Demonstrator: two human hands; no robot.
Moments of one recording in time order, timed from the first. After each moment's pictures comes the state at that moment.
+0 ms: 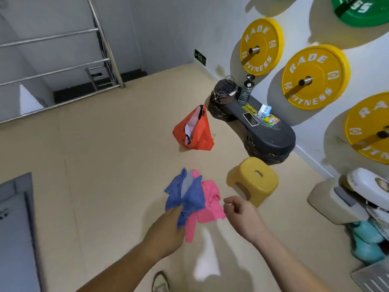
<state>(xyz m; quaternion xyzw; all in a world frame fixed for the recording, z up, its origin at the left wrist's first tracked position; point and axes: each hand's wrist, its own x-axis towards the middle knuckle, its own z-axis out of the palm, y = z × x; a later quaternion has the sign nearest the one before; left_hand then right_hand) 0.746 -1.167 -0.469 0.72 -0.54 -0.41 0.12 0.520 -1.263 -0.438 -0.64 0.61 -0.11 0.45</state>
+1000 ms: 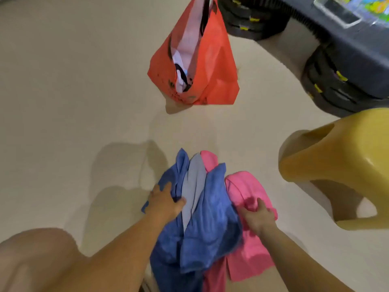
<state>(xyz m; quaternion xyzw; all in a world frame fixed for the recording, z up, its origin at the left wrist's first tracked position) 0.916 -1.560 -1.215 0.80 -0.41 -0.44 -0.05 0.629 -1.585 -1.196 -0.37 0.79 0.08 0.48</state>
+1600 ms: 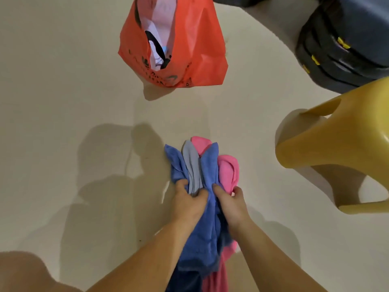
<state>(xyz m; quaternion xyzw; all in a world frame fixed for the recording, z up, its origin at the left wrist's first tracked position) 0.818 -1.583 -1.218 0.77 -0.24 -0.52 0.27 0.697 -1.597 -1.203 -0.18 0.75 -0.20 0.61</state>
